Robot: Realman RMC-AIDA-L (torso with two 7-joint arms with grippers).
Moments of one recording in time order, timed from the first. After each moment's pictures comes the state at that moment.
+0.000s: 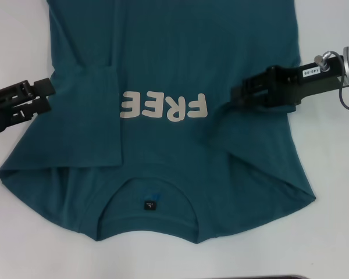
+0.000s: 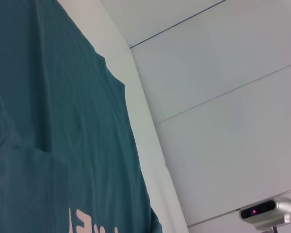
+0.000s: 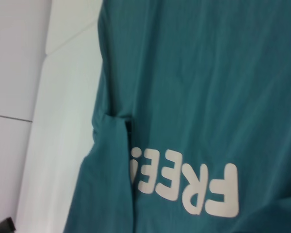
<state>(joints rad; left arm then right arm) -0.39 -2.06 -2.83 -0.76 -1.03 1.83 -2.22 0.75 1.99 -0.66 -0.53 -2.35 -1.48 2.53</state>
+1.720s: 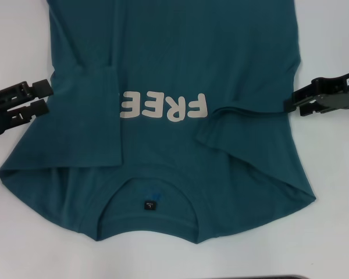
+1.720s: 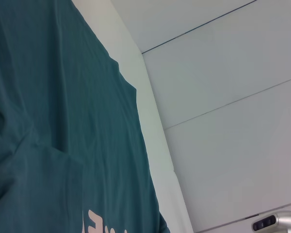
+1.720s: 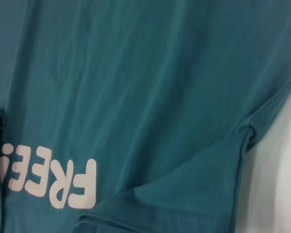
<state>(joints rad) -0.38 -2.06 -2.83 -0.74 -1.03 1.80 -2.24 0.69 1.95 -0.73 -0.68 -2.54 -1.44 2.61</state>
